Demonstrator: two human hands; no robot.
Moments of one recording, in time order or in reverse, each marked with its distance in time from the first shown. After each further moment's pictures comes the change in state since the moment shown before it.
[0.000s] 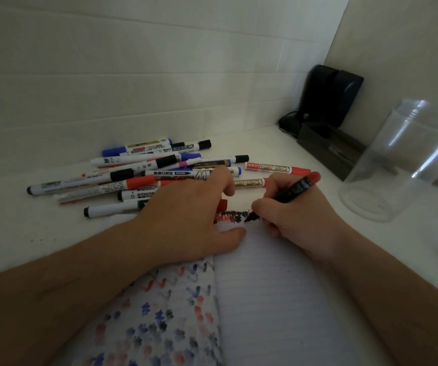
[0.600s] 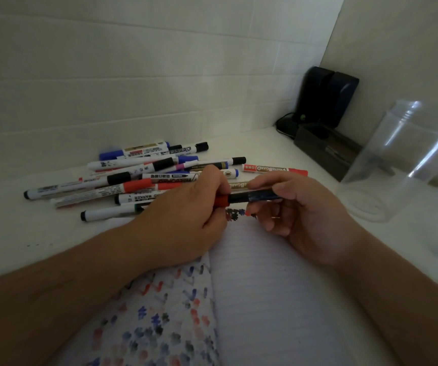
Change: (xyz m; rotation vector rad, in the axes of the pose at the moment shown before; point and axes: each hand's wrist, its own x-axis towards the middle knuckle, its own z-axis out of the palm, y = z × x) left_hand -0.002 -0.005 0.006 -0.247 0.071 0.092; right_hand -0.003 -0.001 -0.009 0.552 -0.207 0.070
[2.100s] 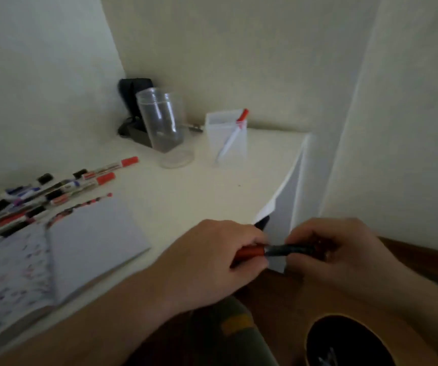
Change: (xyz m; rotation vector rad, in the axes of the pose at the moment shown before) left_hand -0.056 0.269 0.121 0.001 -0.401 0.586; right_hand -0.399 -0.015 -0.082 -0.938 0.564 -0.126
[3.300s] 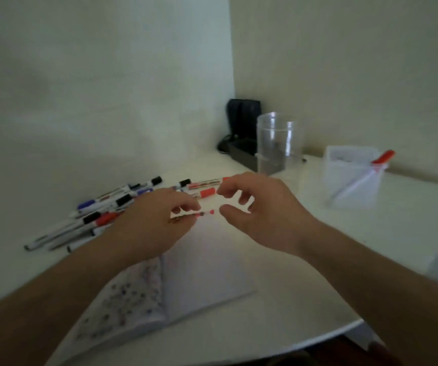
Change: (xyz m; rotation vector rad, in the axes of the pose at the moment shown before) left_hand -0.101 -0.163 -0.121 0.215 0.307 -0.618; right_hand 0.221 -0.103 0.145 0.002 -0.118 -0.338
